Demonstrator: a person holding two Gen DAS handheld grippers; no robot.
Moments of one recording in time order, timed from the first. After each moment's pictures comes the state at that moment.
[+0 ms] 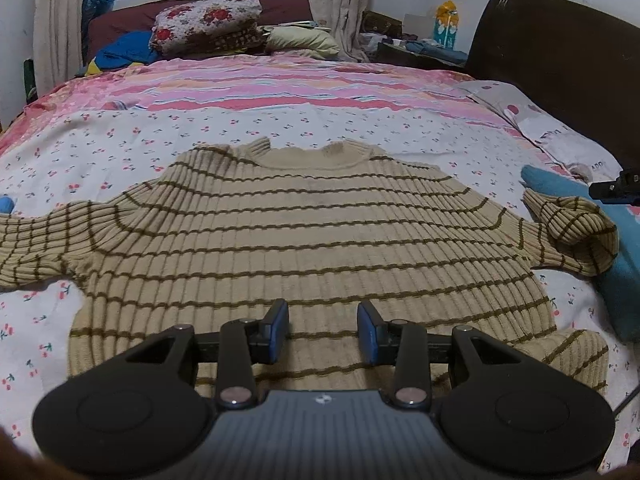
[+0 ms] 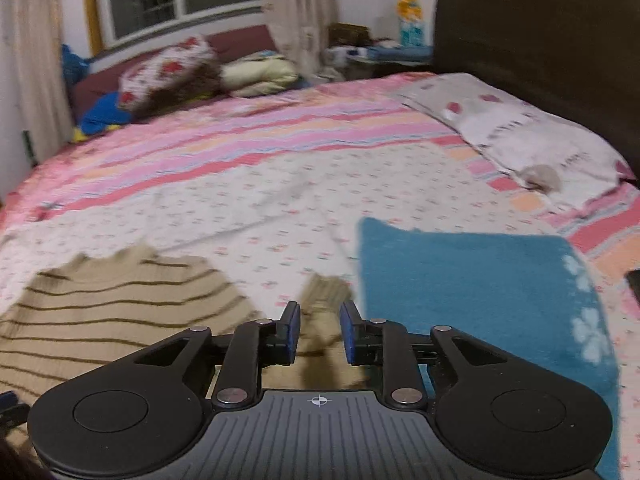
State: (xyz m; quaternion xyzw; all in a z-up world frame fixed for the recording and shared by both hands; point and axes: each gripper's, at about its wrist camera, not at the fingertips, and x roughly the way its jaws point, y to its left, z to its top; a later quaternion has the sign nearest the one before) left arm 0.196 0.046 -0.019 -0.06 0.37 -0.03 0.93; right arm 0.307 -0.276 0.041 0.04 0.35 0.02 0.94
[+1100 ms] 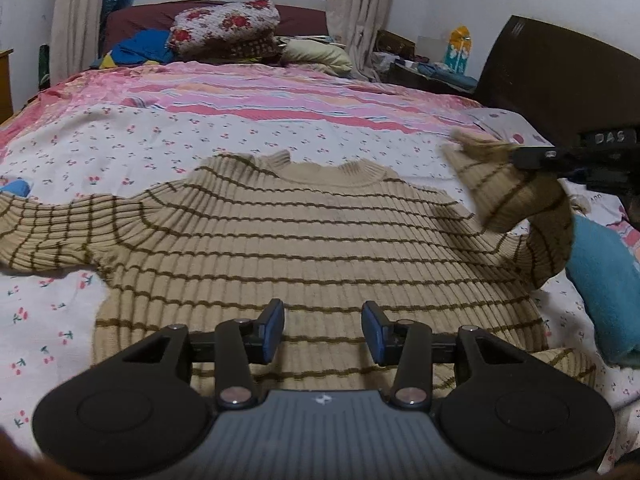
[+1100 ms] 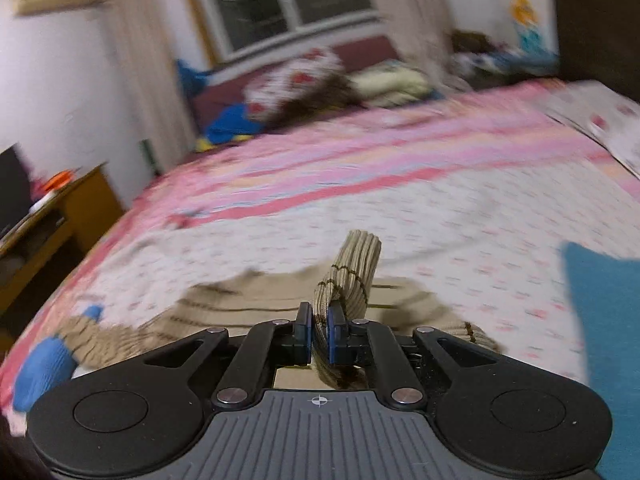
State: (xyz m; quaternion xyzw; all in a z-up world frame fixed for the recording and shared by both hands) left arm 0.180 0.069 -0.011 -0.10 0.34 -0.02 0.93; right arm 0.294 -0.154 0.062 0.08 0.31 0.24 0.92
